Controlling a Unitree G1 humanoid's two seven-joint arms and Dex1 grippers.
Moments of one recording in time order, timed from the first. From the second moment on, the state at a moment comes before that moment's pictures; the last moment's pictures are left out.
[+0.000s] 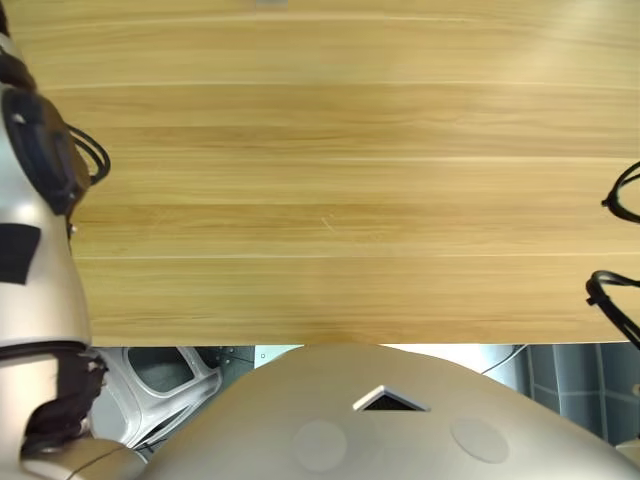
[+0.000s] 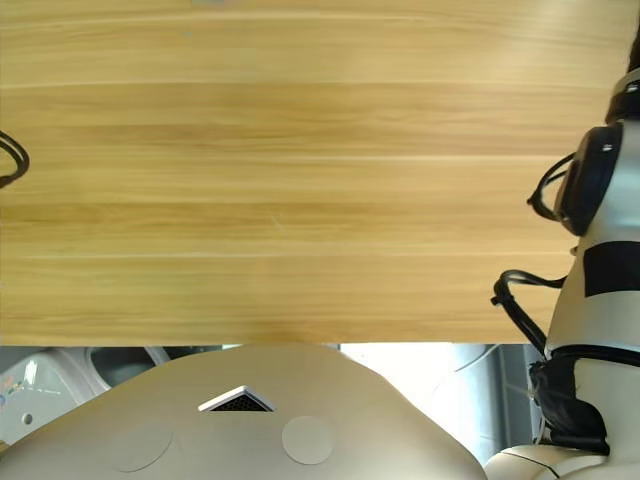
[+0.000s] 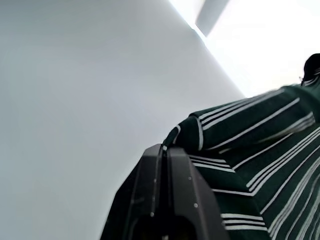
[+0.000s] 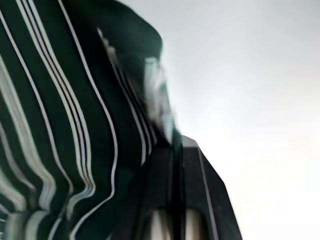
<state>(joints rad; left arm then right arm) -1.31 0.65 0.05 1.00 -0.19 -0.64 -0.59 -1.21 -0.74 0.10 0.95 -0.18 -0.53 0.13</state>
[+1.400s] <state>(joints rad) 0.01 0.76 0.02 0.16 -0.65 -0.54 -1.54 -0.07 -0.93 0.36 0.22 0.50 -0.79 1.25</state>
